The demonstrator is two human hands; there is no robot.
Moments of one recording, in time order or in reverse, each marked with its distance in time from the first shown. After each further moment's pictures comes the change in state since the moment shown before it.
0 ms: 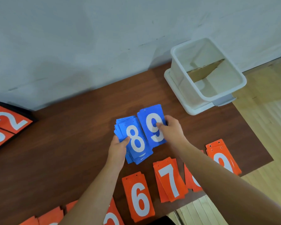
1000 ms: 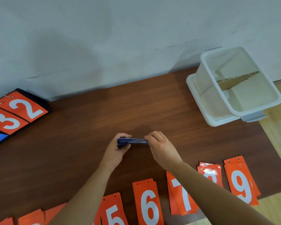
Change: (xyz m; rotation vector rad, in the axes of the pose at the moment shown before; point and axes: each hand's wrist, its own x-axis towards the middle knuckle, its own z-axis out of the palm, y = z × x) left_hand 0.026 0.007 -0.081 0.476 -0.126 0.343; right_hand -0.005 0.032 0.080 -0.764 -0.150 -0.993
